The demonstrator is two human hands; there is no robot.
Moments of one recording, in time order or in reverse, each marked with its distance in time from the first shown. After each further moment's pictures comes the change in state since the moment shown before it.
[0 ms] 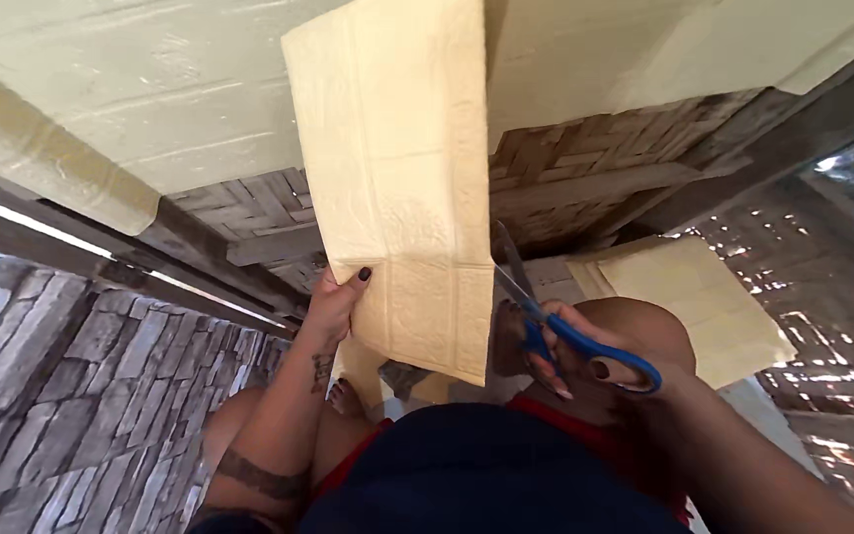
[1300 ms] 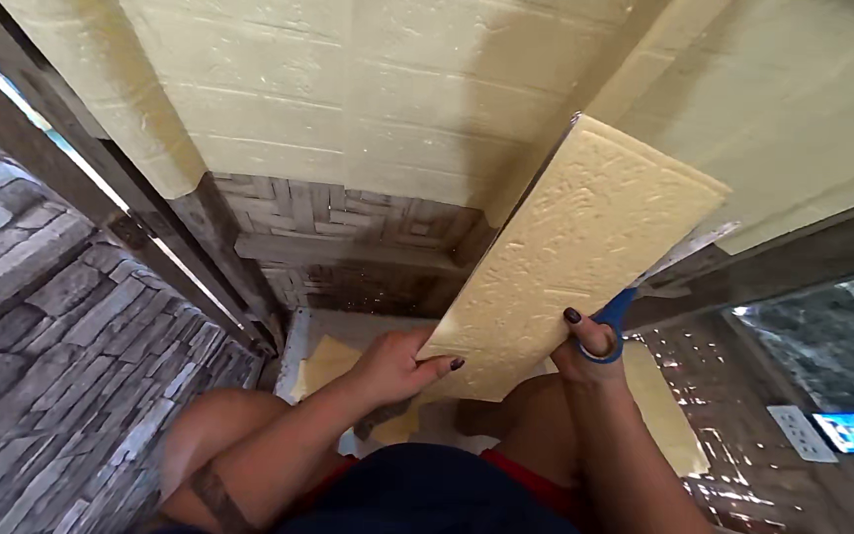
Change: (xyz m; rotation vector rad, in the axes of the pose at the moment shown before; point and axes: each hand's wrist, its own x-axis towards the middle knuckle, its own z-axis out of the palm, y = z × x) left_hand -0.038 0.013 0.033 0.659 -0.385 0.151; right_hand 0.085 -0.023 -0.005 -0.180 0.742 -0.588
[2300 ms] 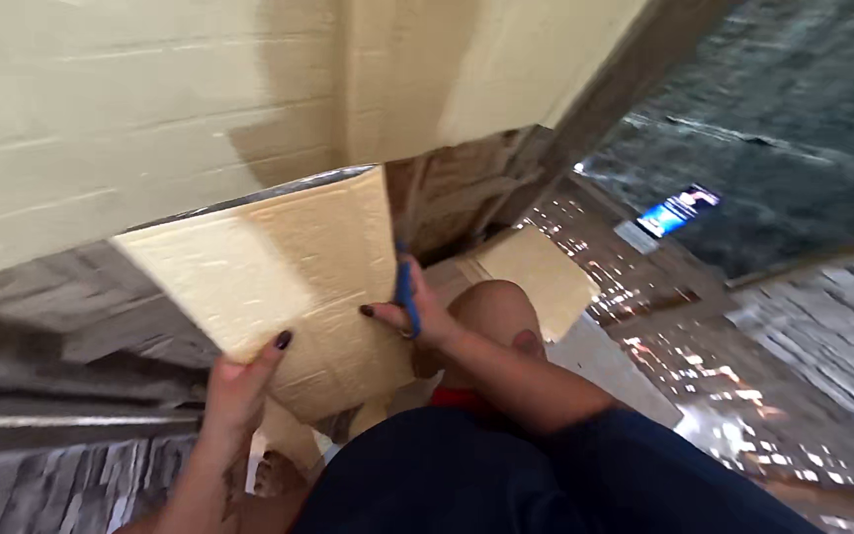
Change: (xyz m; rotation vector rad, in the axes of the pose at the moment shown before) left_hand 0.006 -0.010 -0.004 -0.527 0.400 -0.102; right_hand -0.041 0.005 0.039 -0.328 -0.082 0.253
